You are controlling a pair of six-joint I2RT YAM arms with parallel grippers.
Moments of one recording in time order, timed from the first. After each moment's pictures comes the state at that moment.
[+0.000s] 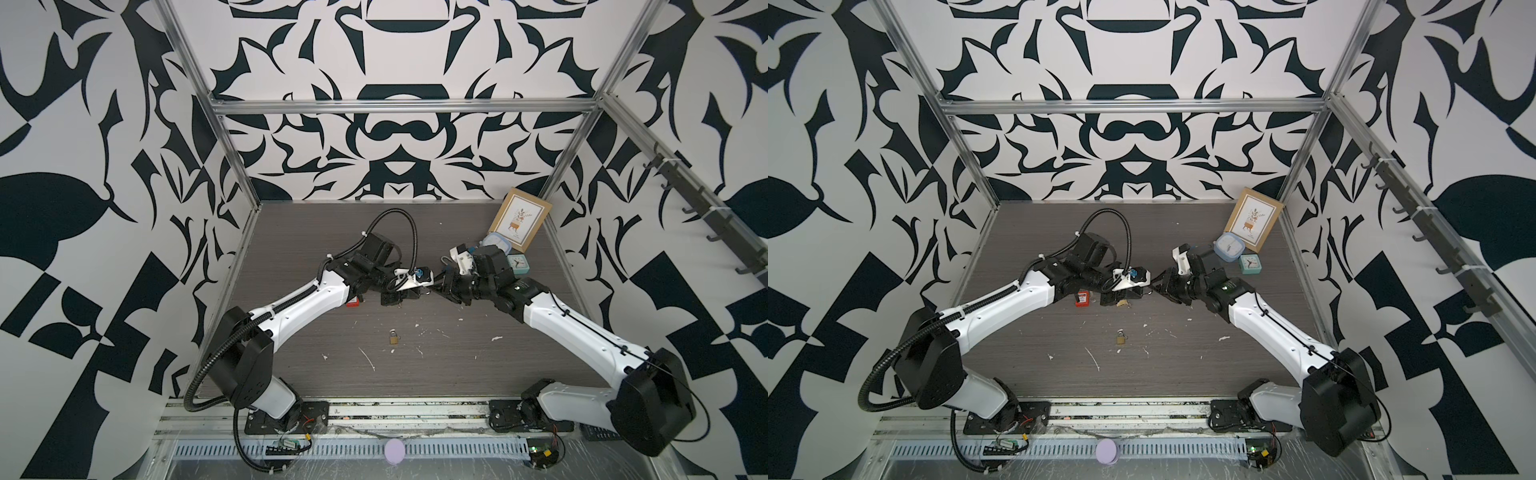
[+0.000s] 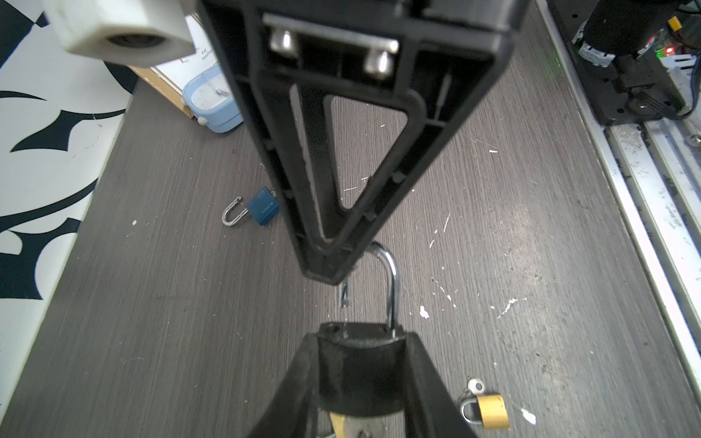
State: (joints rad) left arm -0.73 1.53 1.16 -0.44 0.52 0.81; right arm 0.50 1.24 0.86 -0.30 -0.51 0.90
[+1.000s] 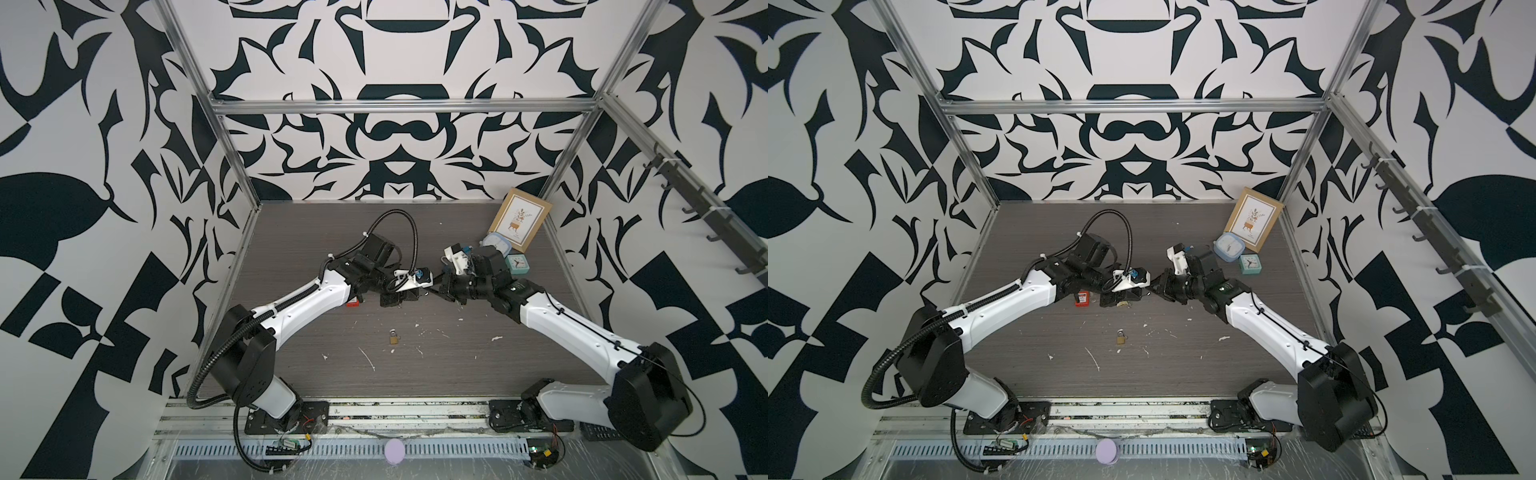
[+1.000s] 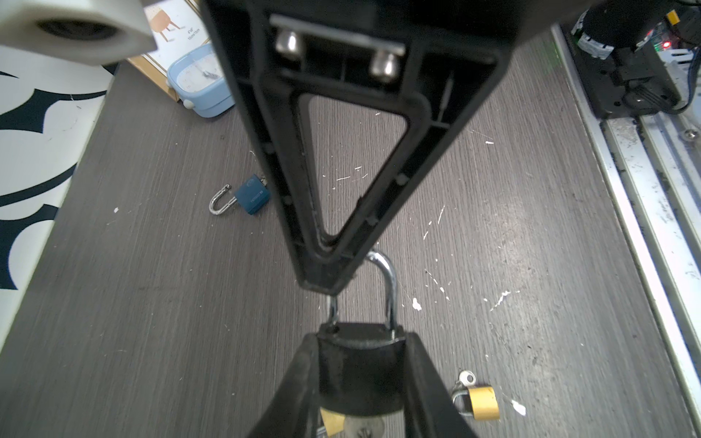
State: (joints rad) left arm -0.73 1.55 1.16 -0.47 0.52 0.80; right arm 0.51 1.27 0.83 -0.20 -0.59 0.87
